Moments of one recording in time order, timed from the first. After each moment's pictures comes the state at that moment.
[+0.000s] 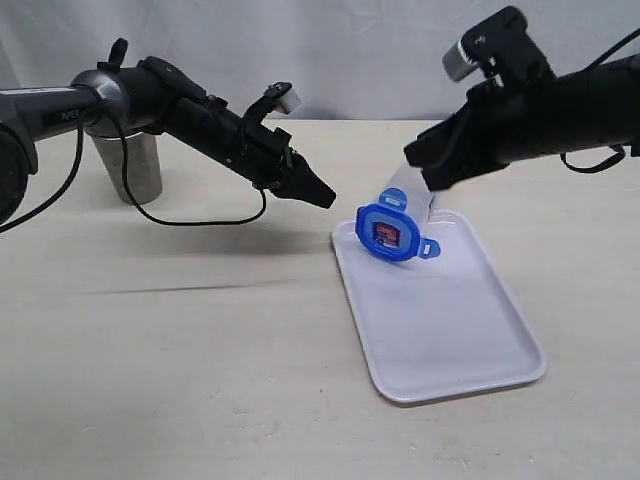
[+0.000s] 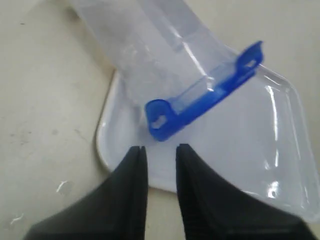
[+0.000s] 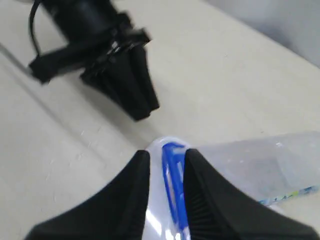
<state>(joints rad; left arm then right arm) -0.17 2.51 -2.01 -1.08 1.17 1.20 0.15 1.64 -1.09 1.04 0.59 -1.43</state>
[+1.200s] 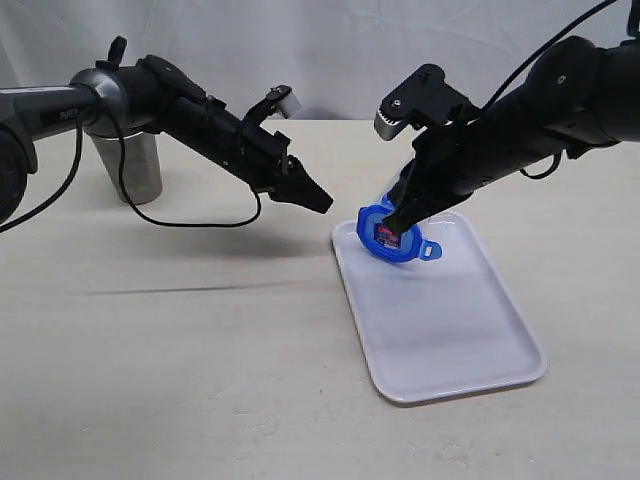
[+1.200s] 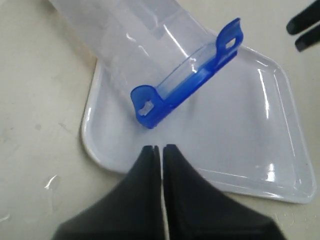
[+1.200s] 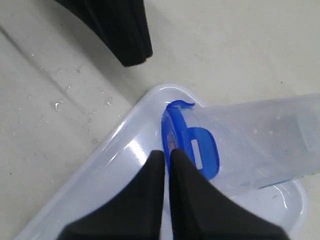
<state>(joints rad) -0.17 2.51 -2.01 -1.05 1.21 1.23 0.31 1.78 -1.19 0.44 0.52 -0.88</state>
